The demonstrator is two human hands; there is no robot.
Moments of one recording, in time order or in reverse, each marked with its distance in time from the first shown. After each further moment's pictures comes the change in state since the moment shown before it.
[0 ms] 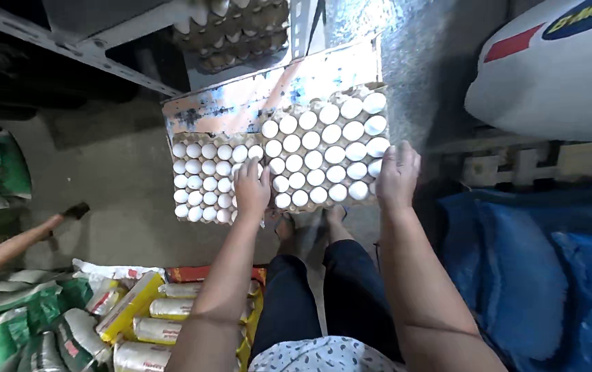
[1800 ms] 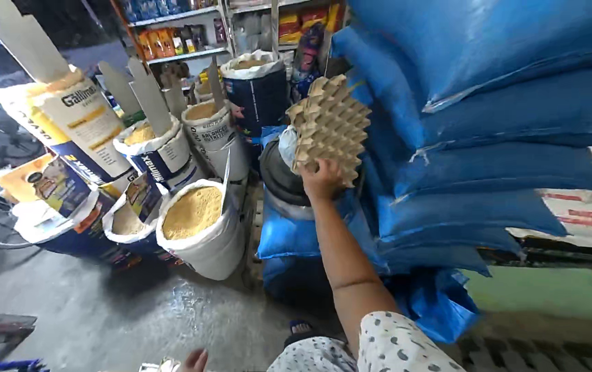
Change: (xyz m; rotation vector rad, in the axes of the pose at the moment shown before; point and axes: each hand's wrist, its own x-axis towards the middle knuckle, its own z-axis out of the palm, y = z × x) left_hand -0.197 0.392 -0.086 0.096 -0.669 0.657; right_hand -0.266 0.172 -0.671 0.192 1.580 0.458
